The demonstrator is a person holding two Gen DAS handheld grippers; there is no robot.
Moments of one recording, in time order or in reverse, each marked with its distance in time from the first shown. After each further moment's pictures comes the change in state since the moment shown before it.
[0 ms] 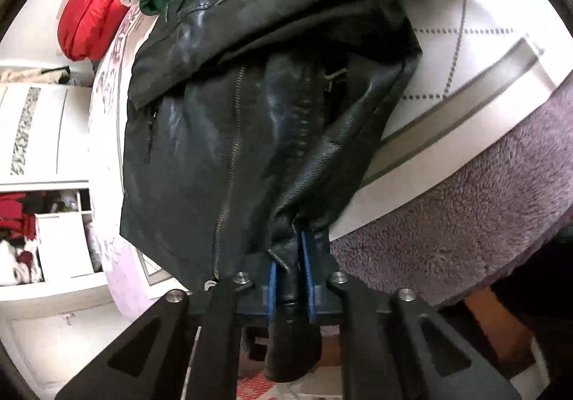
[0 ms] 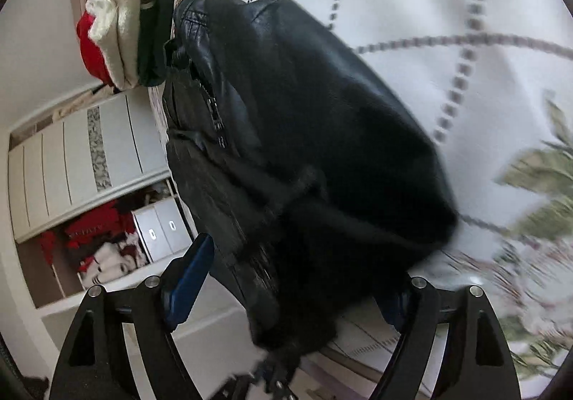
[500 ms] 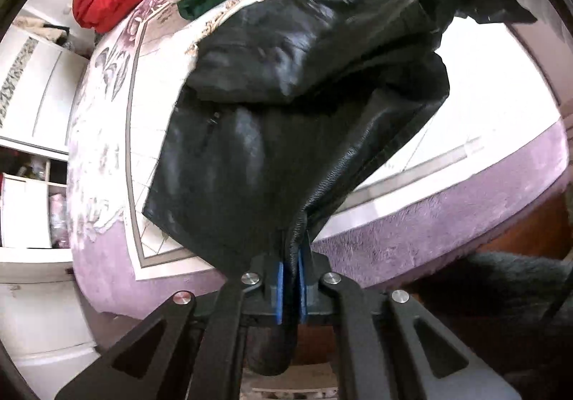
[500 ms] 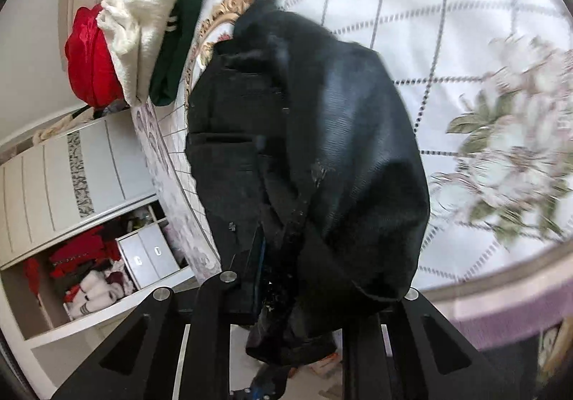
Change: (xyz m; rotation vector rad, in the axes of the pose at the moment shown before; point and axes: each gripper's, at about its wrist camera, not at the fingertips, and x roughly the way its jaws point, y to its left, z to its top) left arm -0.101 0.085 -0.009 -0.163 -0.099 -0.211; right arm -0.090 0.102 -0.043 0.035 -0.085 -0.167
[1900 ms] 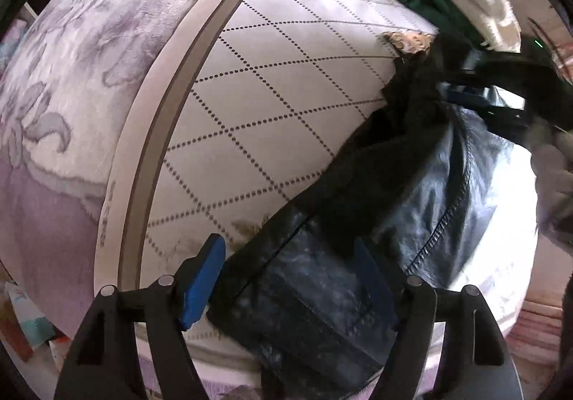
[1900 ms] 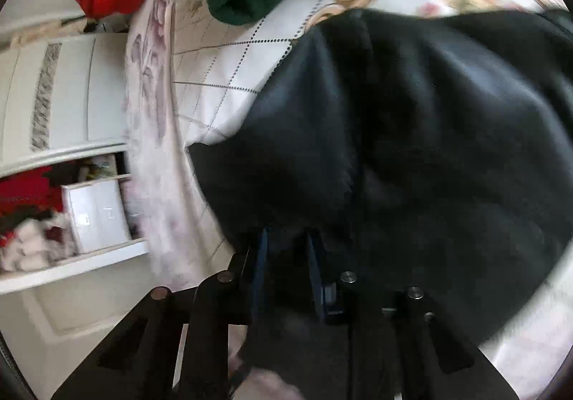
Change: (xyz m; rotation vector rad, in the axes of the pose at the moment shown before) left arm 0.198 0.297 0.020 -0.632 0.092 -0.363; right arm 0.295 0.228 0.054 -0.367 0.080 -0.247
